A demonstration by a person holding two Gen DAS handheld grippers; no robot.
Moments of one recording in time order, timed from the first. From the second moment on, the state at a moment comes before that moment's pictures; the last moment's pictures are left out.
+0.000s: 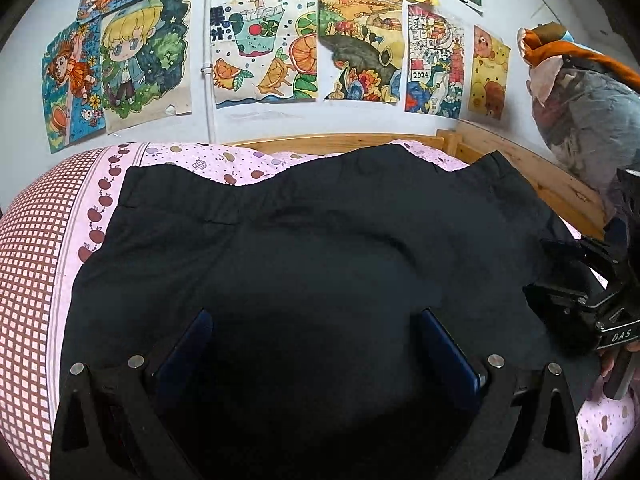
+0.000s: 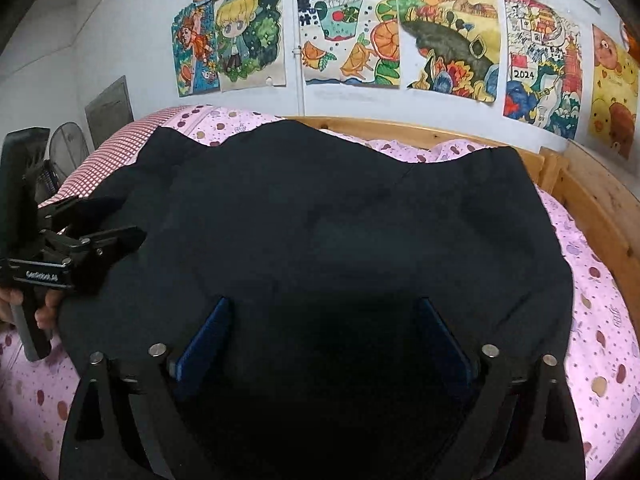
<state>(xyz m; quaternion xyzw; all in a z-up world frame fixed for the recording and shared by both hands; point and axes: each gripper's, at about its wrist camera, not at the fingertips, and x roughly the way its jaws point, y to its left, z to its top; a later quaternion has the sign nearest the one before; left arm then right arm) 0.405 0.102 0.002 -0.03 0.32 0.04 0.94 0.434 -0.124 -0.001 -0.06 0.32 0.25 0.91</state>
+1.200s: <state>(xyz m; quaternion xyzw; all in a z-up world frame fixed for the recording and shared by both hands) 0.512 0.153 -0.035 -0.08 0.39 0.10 0.91 0.556 -0.133 -0.045 0.03 0.40 0.18 0.90</state>
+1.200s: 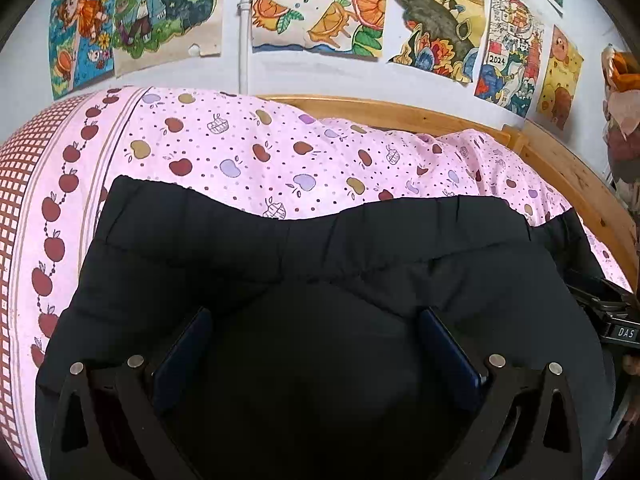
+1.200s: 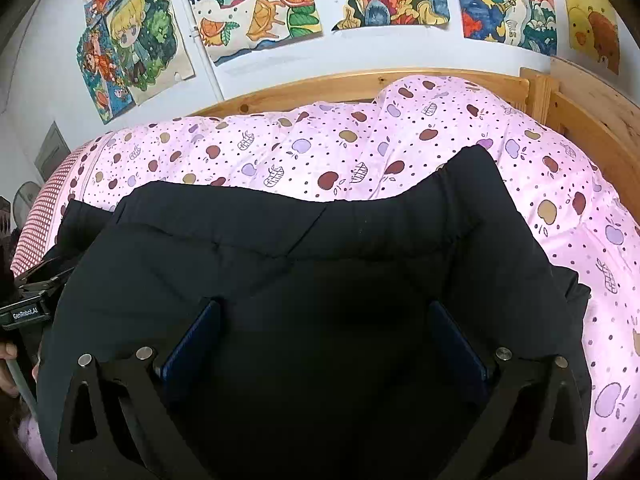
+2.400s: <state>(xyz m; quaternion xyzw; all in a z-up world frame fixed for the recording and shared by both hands) 0.428 0.150 -0.001 -0.09 0.27 0.09 0.95 0.494 -0.178 -0.030 0.05 0.33 0.20 0.92</state>
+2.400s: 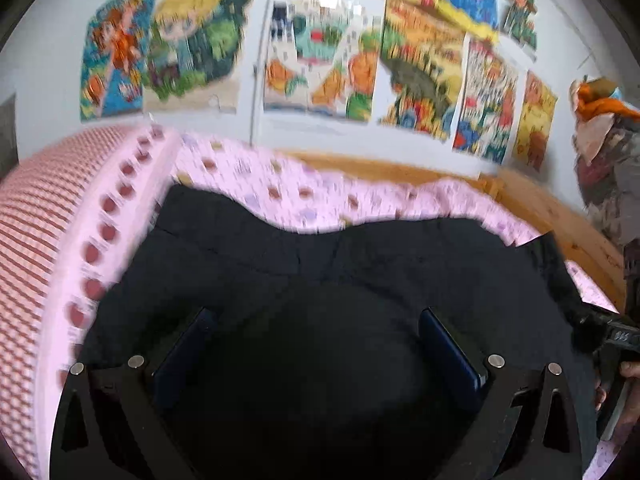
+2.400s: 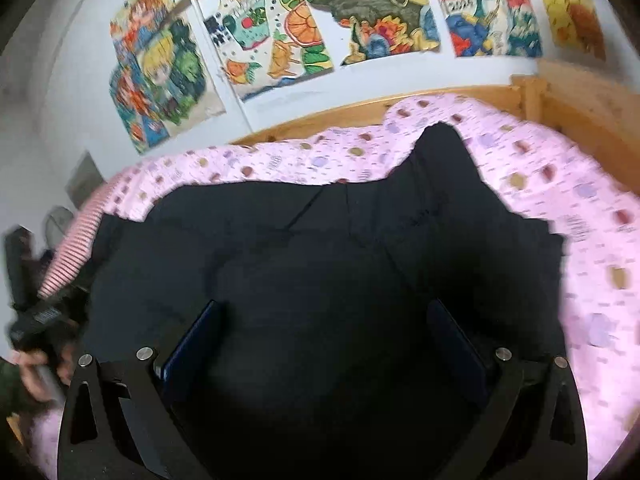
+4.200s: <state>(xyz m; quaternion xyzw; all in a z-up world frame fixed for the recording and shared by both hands) 0.432 0.269 -0.067 -0.26 0.43 -0.07 0.86 0.535 -0.232 -0.098 0.12 0.45 0.31 0.83</state>
